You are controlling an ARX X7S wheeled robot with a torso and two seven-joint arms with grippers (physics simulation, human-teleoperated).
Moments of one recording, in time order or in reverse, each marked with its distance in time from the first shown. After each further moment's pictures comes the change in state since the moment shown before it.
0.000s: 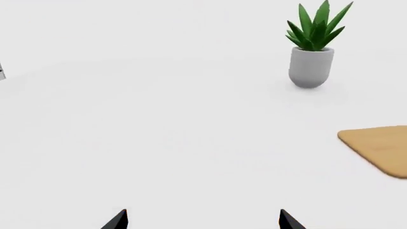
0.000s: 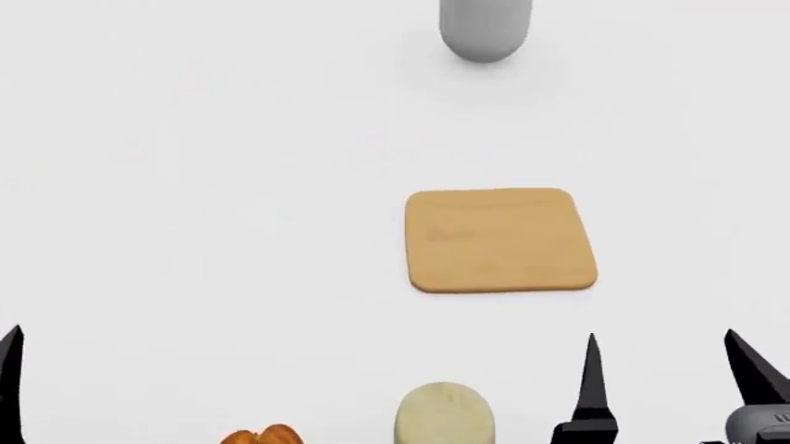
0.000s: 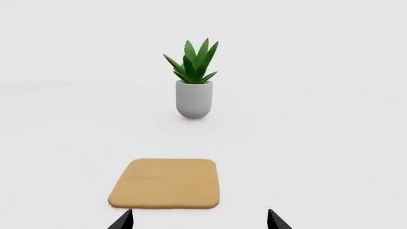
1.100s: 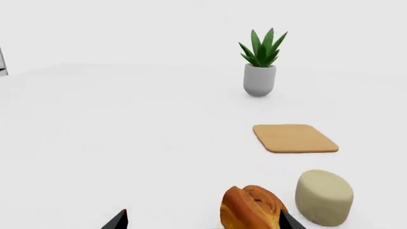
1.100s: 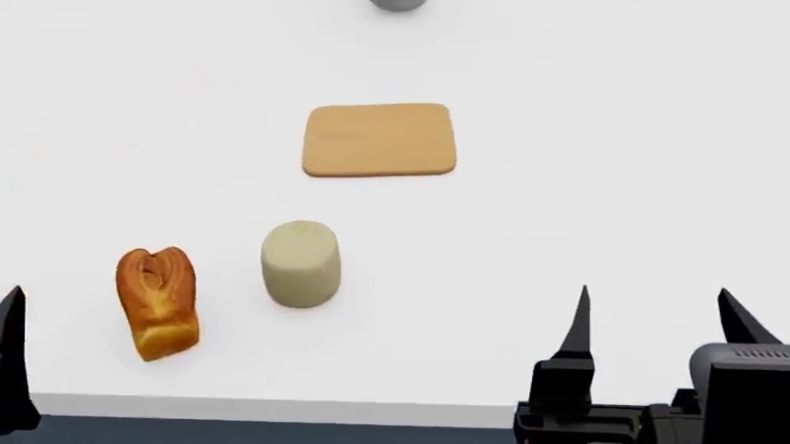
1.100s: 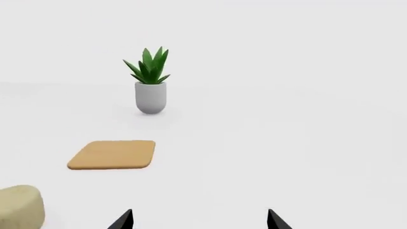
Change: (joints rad) left arm -0.121 0.088 -0.015 0.021 0.026 -0.093 -0.006; right arm 0.154 -0.053 -0.121 0.025 -0.104 0.083 0.107
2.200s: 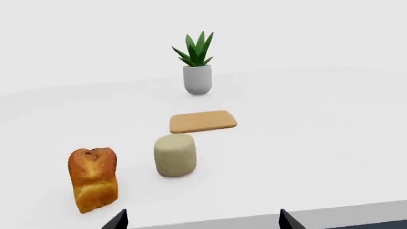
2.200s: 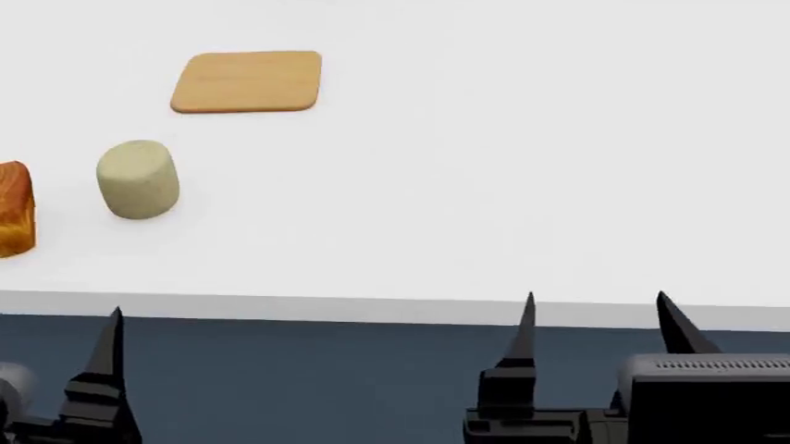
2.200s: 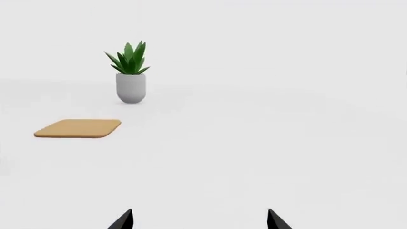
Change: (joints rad) left arm 0.176 0.033 0.406 -0.109 0.315 0.443 -0.042; right arm -0.044 -0.052 -0.153 0.117 -0.121 -0.213 -0.006
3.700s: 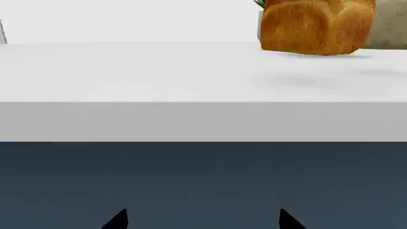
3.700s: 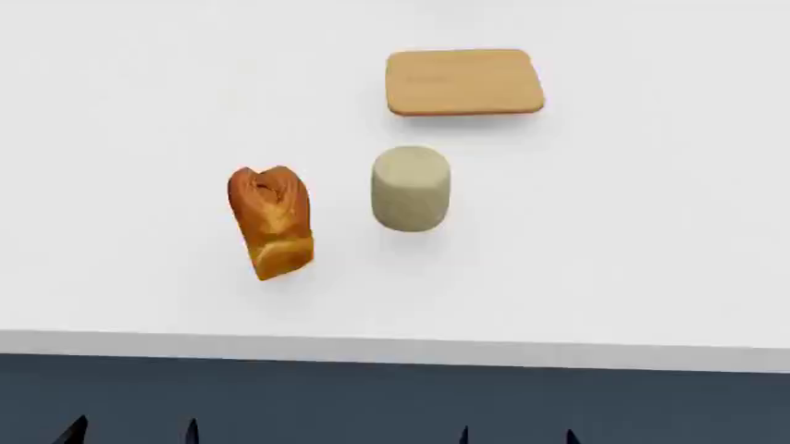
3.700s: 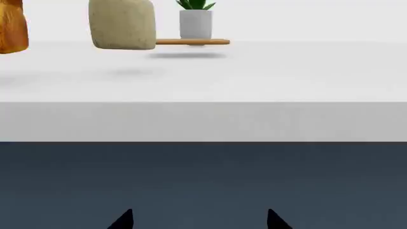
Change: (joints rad) left arm 0.178 0.251 0.027 -0.846 0.302 0.942 0.132; right arm -0.181 -0.244 -0.064 0.717 -0.293 -0.778 -0.115
